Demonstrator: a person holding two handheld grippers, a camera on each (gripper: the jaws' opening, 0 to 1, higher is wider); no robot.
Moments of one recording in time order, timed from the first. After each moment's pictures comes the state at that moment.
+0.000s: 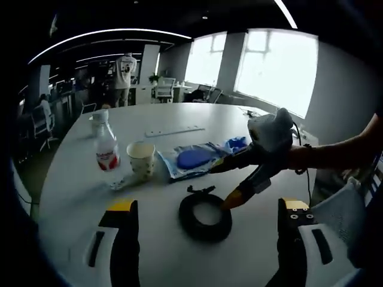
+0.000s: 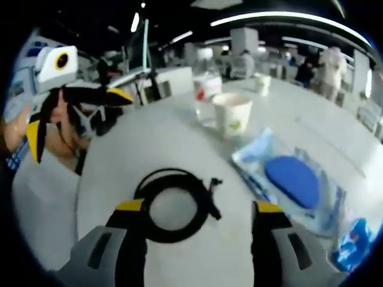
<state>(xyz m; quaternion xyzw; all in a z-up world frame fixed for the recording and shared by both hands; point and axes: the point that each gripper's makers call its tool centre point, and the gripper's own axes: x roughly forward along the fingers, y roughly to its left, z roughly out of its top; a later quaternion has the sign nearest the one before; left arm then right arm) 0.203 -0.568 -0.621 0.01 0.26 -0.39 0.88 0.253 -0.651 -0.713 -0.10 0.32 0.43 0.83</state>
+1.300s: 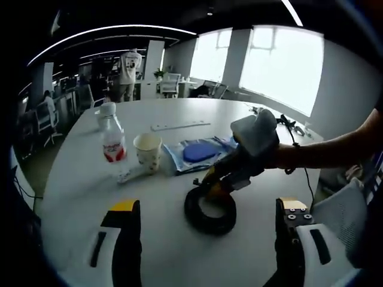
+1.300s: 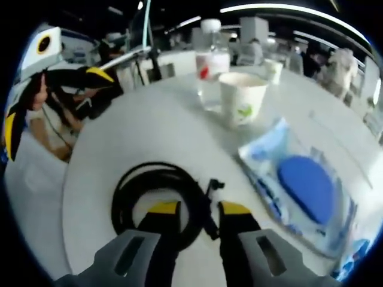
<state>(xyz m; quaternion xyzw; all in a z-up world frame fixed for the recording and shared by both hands) 0.201 -0.556 -0.628 0.01 0.28 -0.37 0.89 0.267 -0.639 -0.744 -0.15 0.36 0.44 0.81</state>
